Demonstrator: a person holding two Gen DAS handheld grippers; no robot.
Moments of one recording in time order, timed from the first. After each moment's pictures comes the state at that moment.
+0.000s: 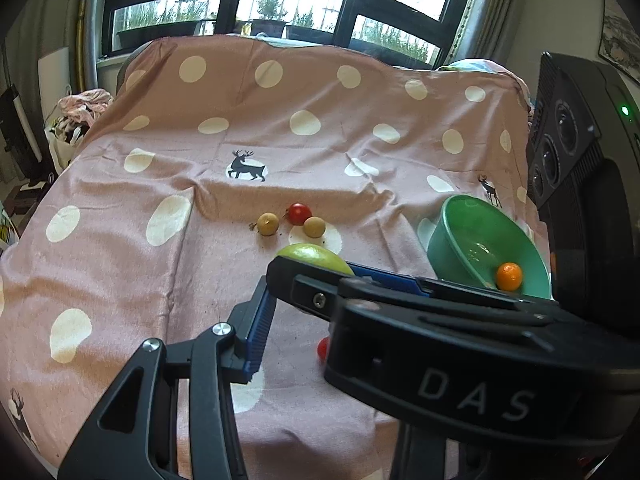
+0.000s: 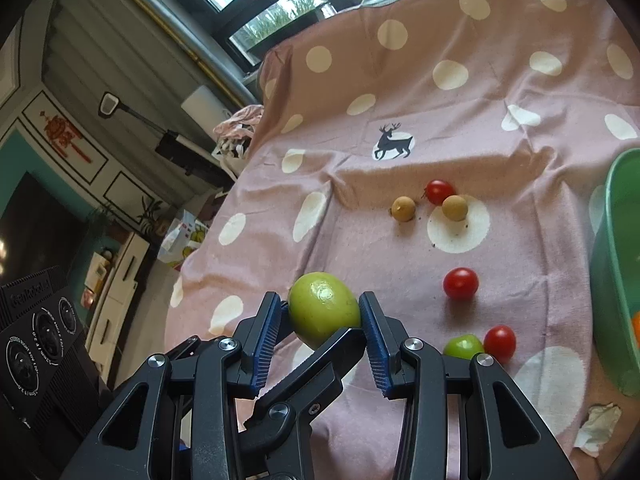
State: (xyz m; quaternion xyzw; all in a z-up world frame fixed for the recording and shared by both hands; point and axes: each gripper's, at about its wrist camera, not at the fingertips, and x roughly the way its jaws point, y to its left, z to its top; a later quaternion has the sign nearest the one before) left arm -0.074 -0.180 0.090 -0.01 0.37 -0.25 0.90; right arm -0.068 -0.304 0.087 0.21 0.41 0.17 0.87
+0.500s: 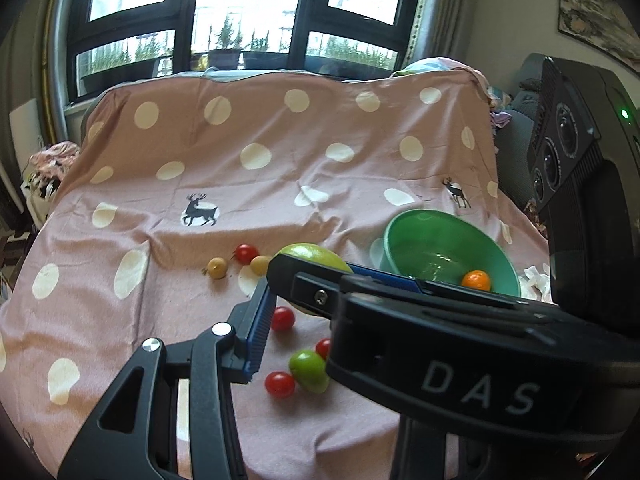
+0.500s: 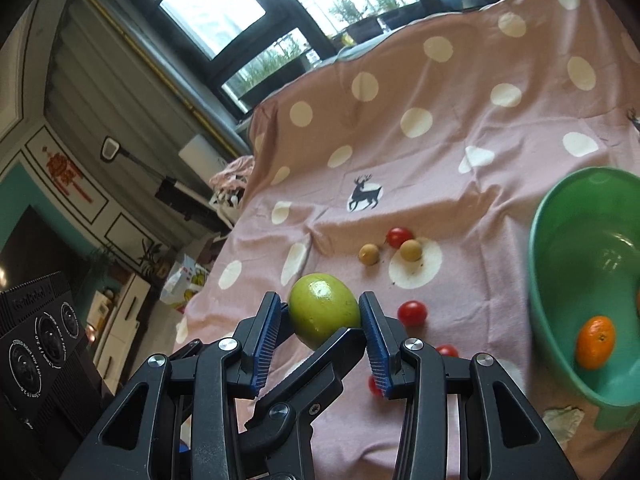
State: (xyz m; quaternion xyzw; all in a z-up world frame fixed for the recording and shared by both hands) left arm -0.089 -0.231 0.120 0.03 0.32 -0.30 0.90; right arm -0.094 -0.354 0.114 0.25 0.35 0.14 0.89
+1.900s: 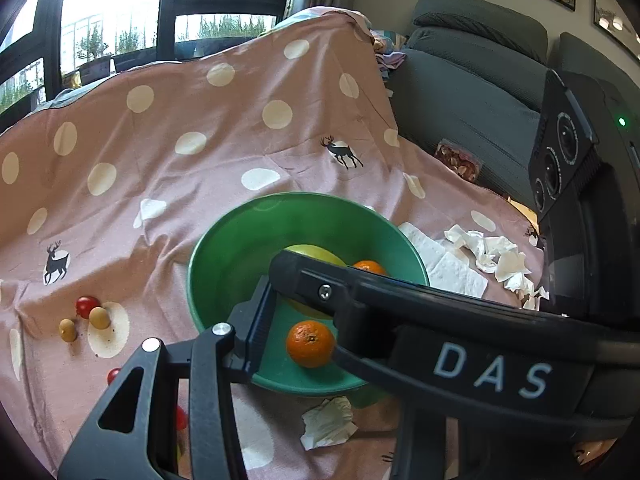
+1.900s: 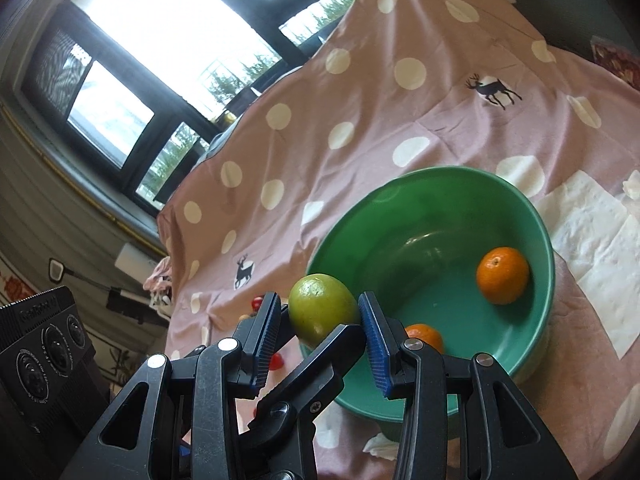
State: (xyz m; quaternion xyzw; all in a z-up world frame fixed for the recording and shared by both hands) left arm -0.102 -0.379 0.105 0.10 0.33 -0.46 0.82; right arm -0.153 -0.491 0.094 0.37 0.29 -0.04 0.88
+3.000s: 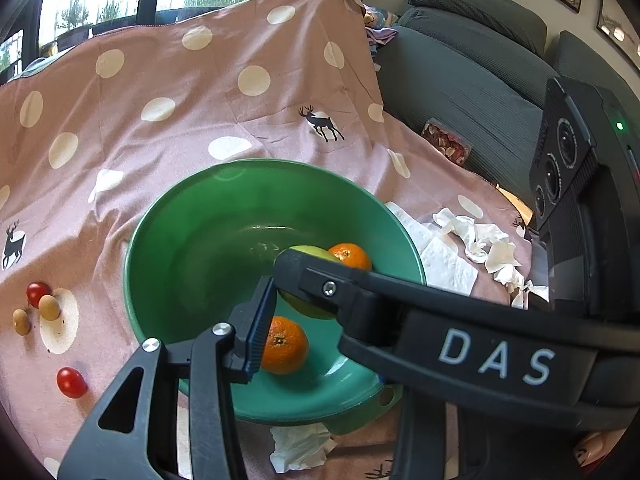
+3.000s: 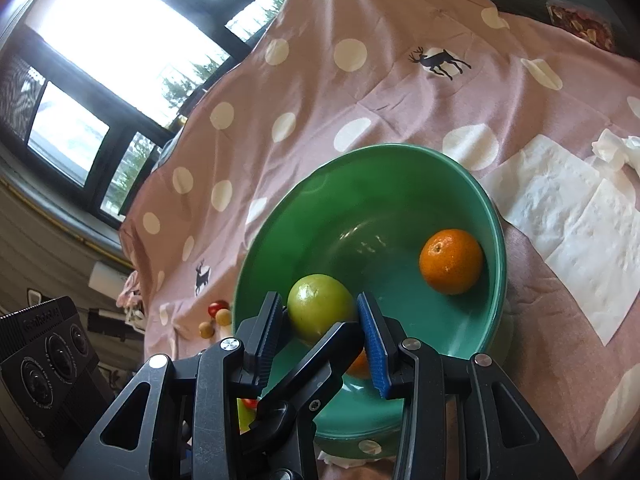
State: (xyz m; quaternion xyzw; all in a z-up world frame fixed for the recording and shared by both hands) left arm -0.088 -0.408 0.074 0.09 0.38 -0.49 0.78; right arm -0.154 -0.519 0.067 0.40 0.32 -0.10 0.85
